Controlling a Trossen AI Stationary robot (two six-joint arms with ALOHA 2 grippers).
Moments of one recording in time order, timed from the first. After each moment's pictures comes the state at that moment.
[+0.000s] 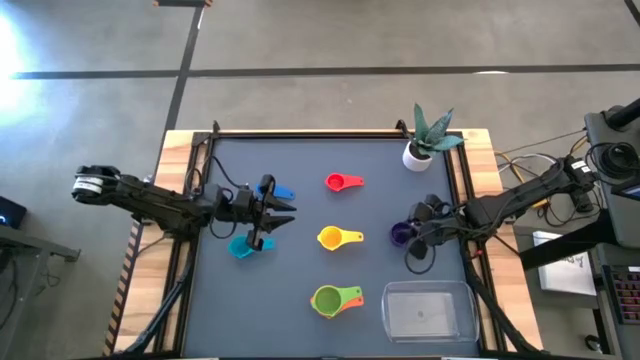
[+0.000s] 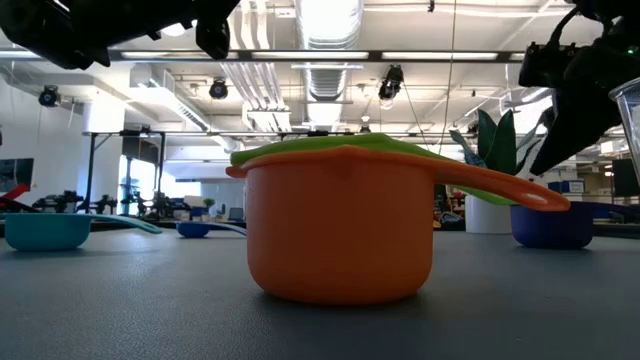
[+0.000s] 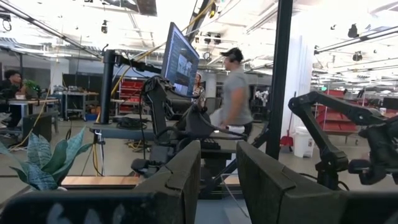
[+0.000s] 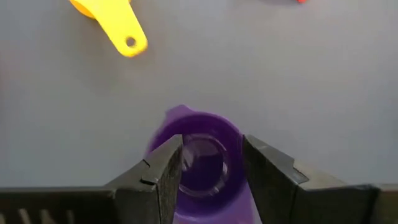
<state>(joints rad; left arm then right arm) -0.07 1.16 0.42 1.05 0.06 -0.09 0.35 0.91 0.52 -0.65 0.39 0.73</state>
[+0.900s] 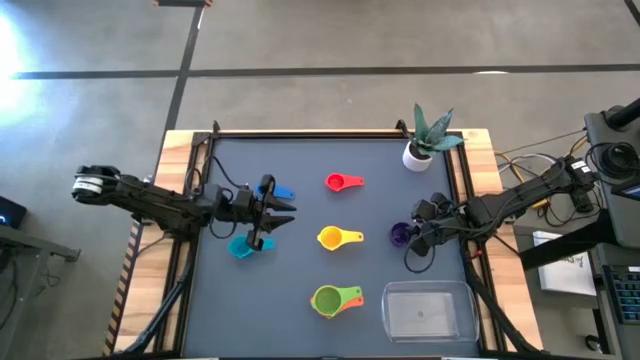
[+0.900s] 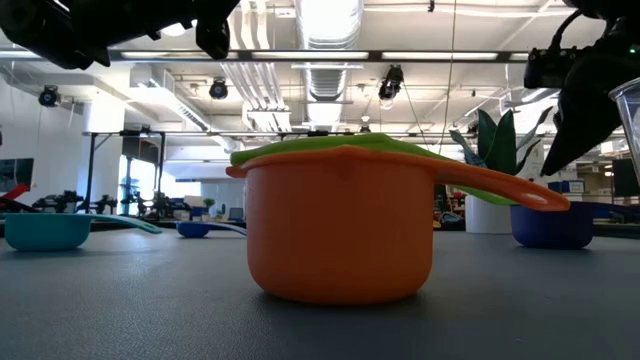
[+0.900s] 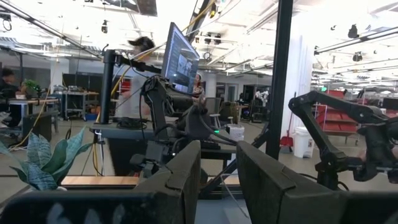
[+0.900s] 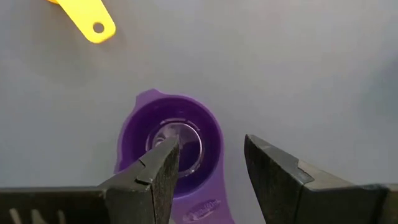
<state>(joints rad) -0.07 1.16 0.41 1.05 0.06 -0.09 0.34 0.91 0.55 -0.78 0.40 0.80</state>
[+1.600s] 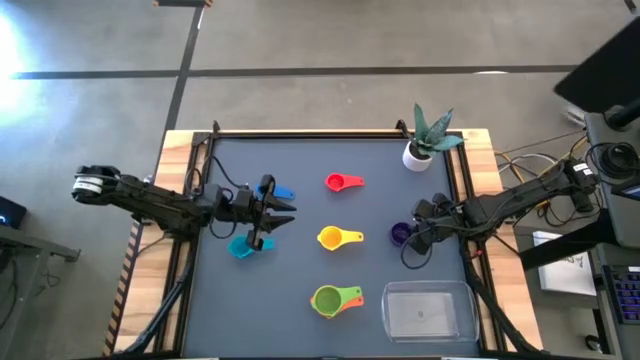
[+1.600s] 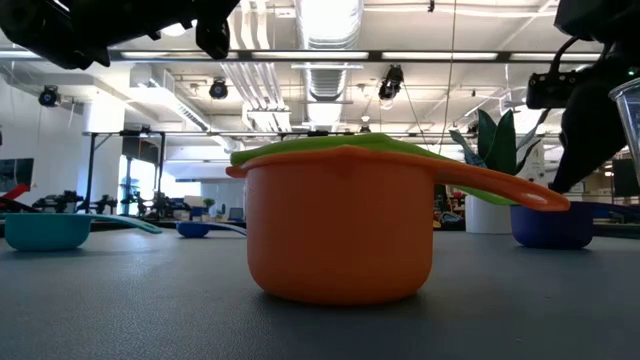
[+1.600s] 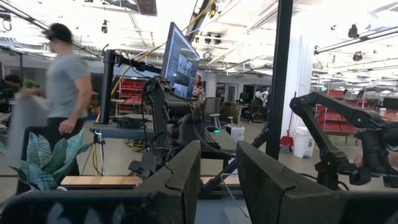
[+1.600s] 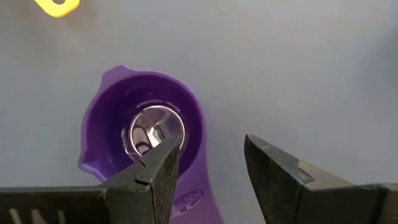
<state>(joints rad) -0.07 1.16 0.41 1.05 0.06 -0.09 0.29 0.91 0.49 -0.76 0.36 0.81</state>
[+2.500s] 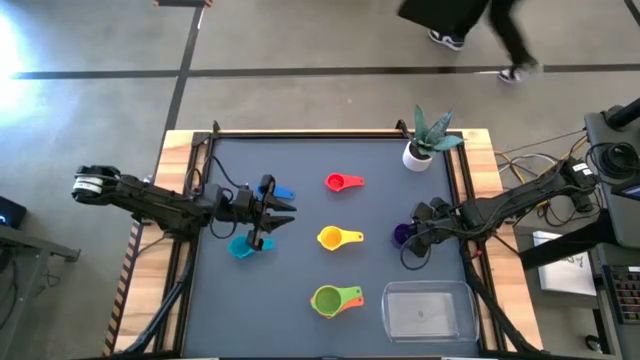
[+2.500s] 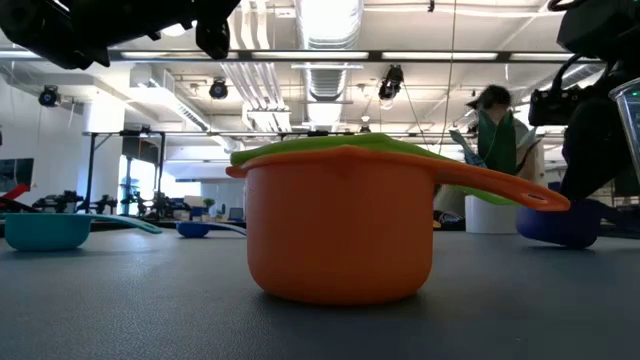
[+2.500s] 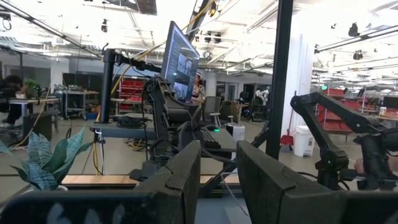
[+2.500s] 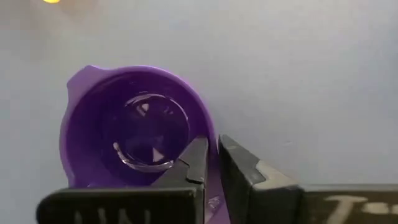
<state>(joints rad) -0.07 1.16 0.41 1.05 0.06 -0.09 0.29 0.92 0.41 -0.64 0.33 0.82</state>
